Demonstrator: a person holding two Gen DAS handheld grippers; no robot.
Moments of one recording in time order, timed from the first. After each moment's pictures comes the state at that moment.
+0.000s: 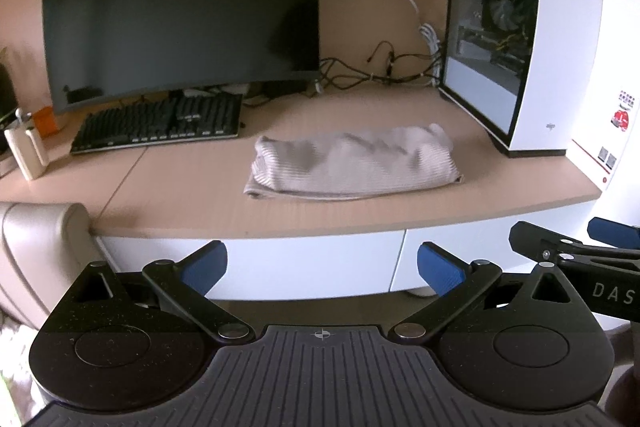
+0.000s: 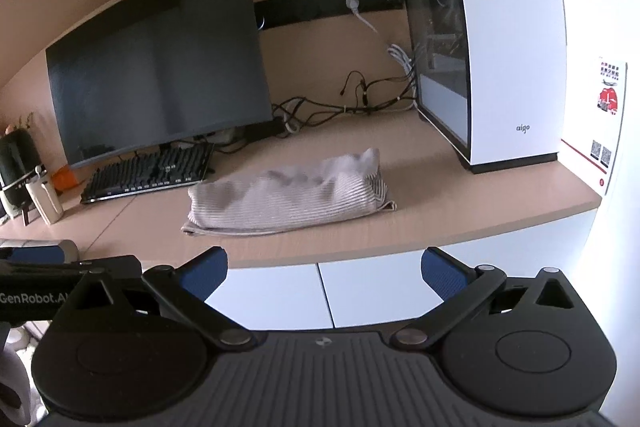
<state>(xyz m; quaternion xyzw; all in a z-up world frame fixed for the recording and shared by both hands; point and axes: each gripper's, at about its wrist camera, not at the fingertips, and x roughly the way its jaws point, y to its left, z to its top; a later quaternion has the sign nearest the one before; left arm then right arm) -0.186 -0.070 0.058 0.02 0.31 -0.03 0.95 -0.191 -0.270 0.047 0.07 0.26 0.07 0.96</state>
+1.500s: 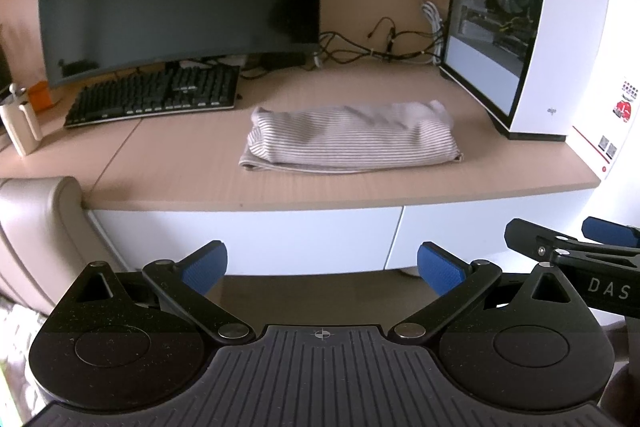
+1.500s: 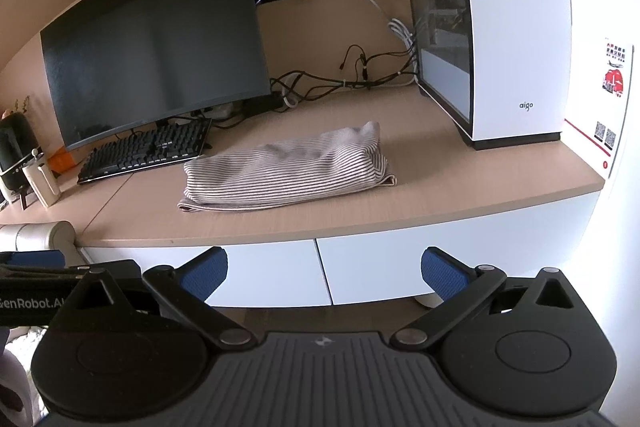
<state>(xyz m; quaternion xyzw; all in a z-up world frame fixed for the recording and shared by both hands) -0.182 -0.072 0.052 0.00 0.34 -0.03 0.94 -0.185 -0.266 0.042 0.07 0.29 0.07 0.95</state>
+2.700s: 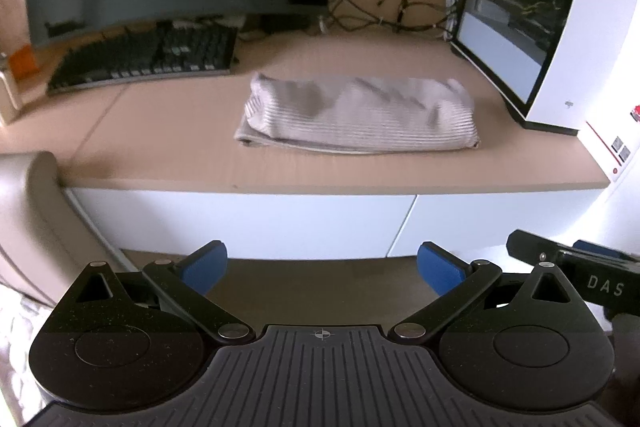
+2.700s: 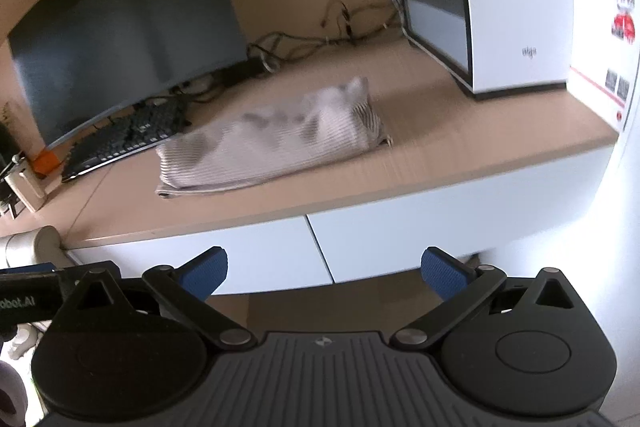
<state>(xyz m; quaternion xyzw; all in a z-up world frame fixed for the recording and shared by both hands) -0.126 -0.053 0.029 -0.03 0.40 -0.04 0.91 -0.136 -0.273 0.012 0.12 0.36 0.05 0.92</state>
